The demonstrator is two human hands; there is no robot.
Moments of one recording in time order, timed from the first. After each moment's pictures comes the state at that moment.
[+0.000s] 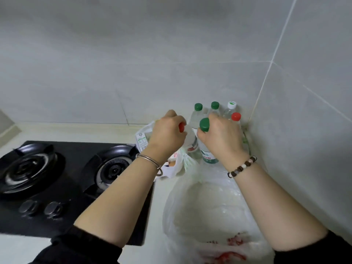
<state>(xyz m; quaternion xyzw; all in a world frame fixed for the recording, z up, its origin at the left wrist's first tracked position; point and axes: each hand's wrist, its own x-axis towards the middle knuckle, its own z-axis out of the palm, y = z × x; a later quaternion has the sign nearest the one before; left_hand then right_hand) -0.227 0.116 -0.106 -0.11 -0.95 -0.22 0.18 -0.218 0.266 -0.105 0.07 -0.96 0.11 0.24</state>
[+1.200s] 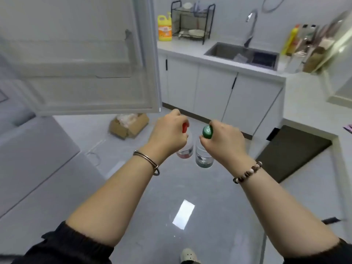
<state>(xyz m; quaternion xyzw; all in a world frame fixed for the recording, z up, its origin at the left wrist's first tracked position) 0.578 -0.079 -0.107 0.74 -0.64 -0.02 0.21 0.431 -0.142 -0.130 0.86 -0.48 0.19 -0.02</state>
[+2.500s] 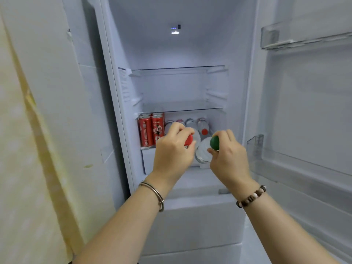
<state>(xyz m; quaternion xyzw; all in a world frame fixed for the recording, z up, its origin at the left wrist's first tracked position) 0.938 0.227 0.029 0.75 -0.30 0.53 0.26 0.927 0.077 0.003 0.84 0.09 0.50 -0.21</state>
